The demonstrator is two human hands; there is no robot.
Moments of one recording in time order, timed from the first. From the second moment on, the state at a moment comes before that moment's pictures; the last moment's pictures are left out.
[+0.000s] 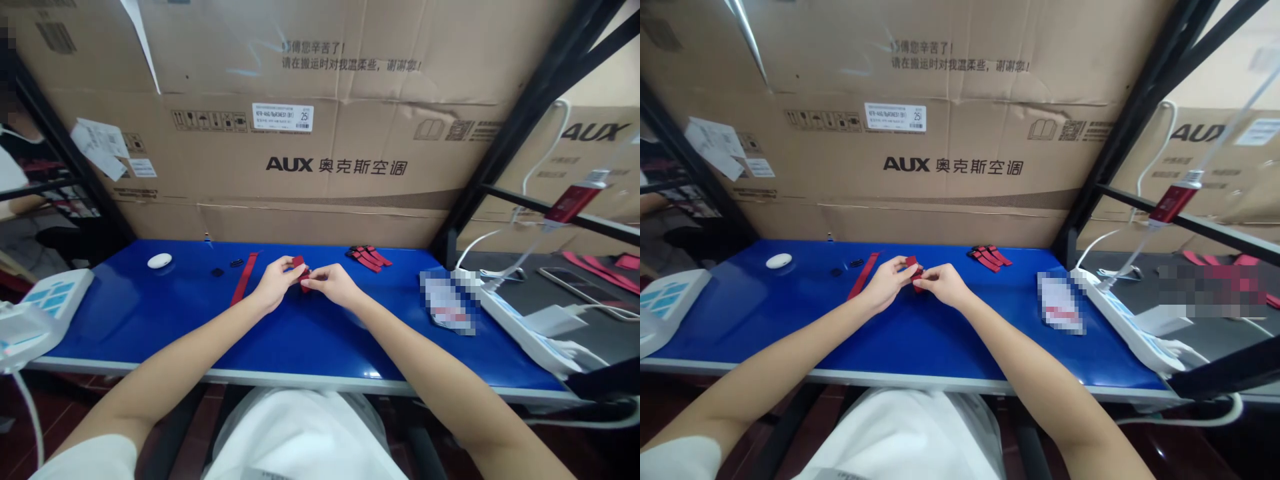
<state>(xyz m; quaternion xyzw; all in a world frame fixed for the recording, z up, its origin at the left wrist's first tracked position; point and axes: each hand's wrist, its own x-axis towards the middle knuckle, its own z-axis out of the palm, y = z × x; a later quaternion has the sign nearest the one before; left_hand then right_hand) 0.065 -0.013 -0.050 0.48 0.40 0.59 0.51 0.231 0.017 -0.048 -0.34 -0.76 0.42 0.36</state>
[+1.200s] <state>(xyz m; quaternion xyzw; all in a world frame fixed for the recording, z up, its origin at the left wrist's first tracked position) 0.040 -0.011 -0.041 0.73 0.39 0.43 0.35 0.244 0.029 -0.053 -0.24 -0.63 0.64 0.36</state>
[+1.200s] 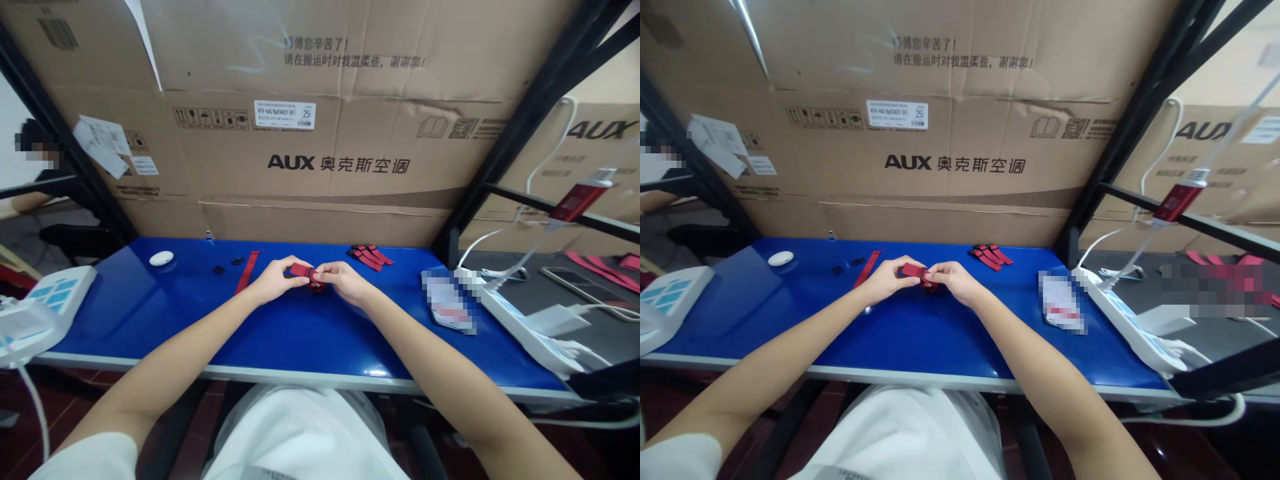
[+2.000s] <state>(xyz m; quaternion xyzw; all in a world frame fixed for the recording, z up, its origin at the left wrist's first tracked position) 0.048 -0.014 -0.043 0.66 0.41 0.50 0.38 0.247 0.019 -0.042 -0.27 -0.78 0.36 0.42</state>
